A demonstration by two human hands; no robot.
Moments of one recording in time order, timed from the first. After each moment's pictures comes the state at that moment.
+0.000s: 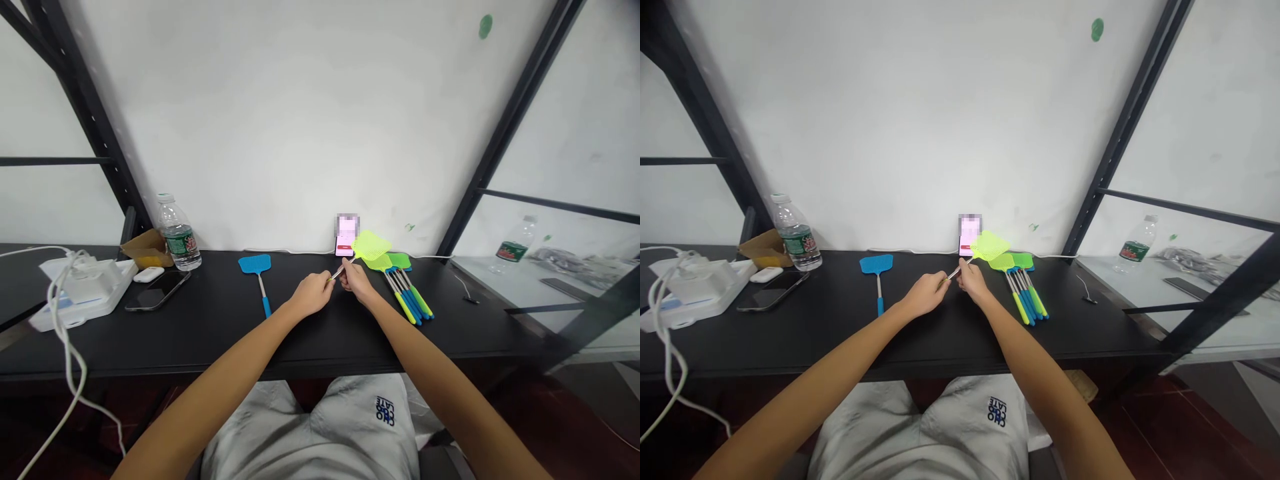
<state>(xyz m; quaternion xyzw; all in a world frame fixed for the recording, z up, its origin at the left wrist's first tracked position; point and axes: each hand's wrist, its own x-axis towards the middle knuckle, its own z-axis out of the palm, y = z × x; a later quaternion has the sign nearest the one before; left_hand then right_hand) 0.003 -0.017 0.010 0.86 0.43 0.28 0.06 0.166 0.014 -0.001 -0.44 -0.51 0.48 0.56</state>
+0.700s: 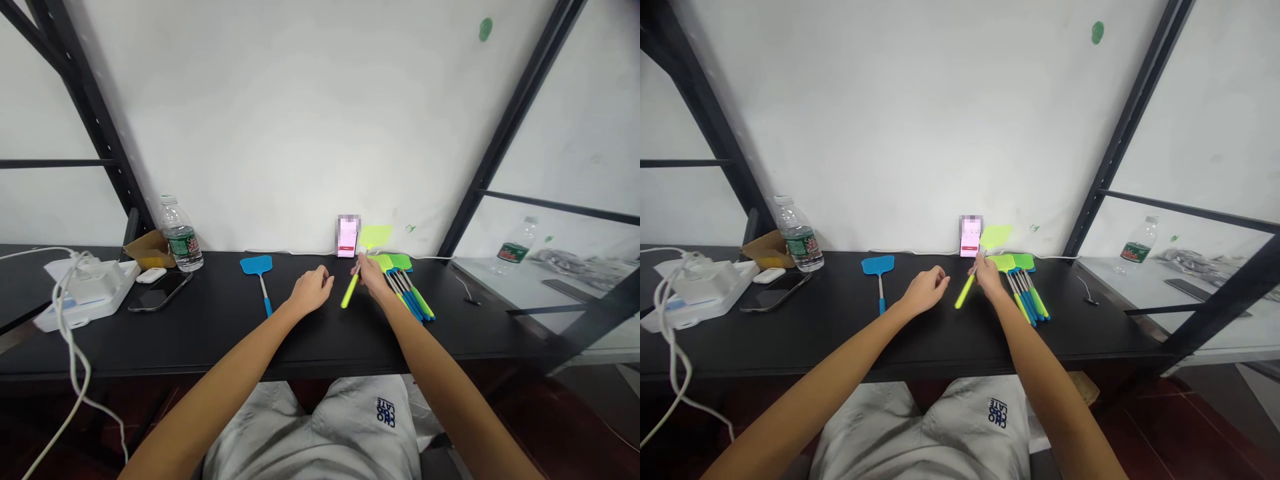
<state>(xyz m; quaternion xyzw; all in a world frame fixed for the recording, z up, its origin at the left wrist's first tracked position) 0.000 -0.017 0.018 0.82 0.49 0.28 0.06 0.197 0.021 0.007 -0.53 -0.51 0.34 0.59</state>
